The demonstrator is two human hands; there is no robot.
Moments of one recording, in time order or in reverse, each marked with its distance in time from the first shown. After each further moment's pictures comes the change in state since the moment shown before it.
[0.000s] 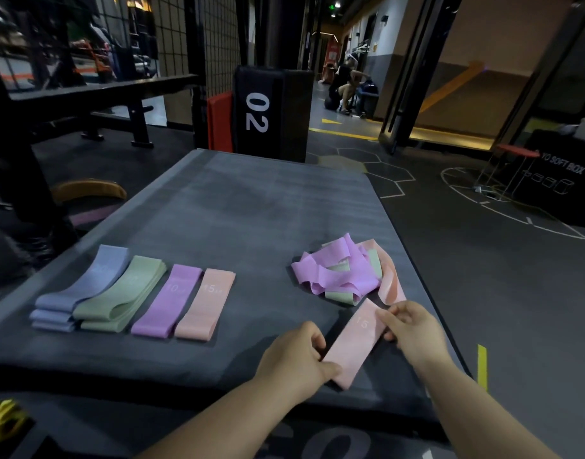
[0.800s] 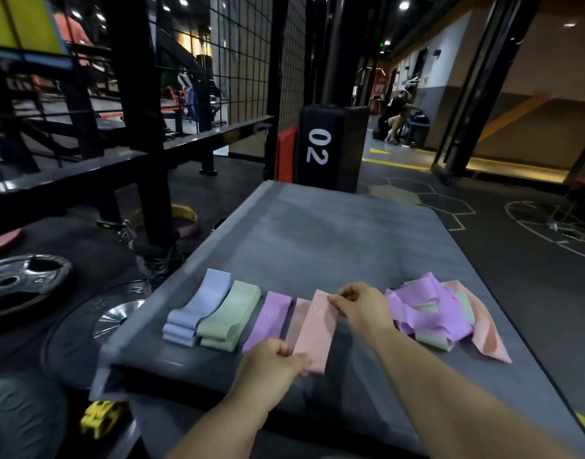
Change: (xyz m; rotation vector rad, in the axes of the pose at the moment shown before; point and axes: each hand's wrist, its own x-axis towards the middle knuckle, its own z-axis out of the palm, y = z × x) left_hand -0.039 -0.104 -0.119 -0.392 0.358 -0.300; right_hand -0.013 -0.142 0.184 -0.221 -0.199 -0.286
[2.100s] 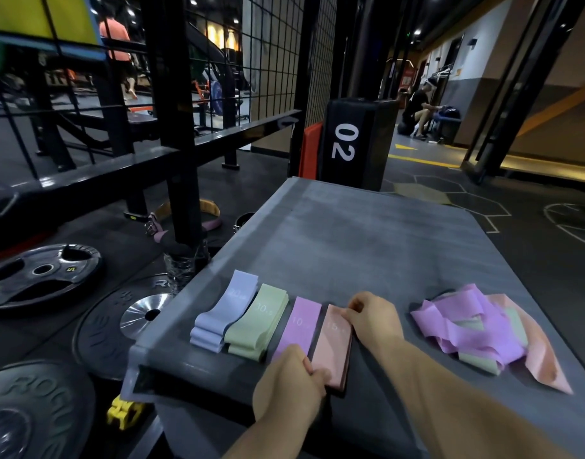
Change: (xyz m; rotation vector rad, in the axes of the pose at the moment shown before) left_hand 0.020 -0.026 0.006 0.270 0.126 0.015; right_hand 0.023 -0.005 0.044 -0.266 -0.074 -0.035
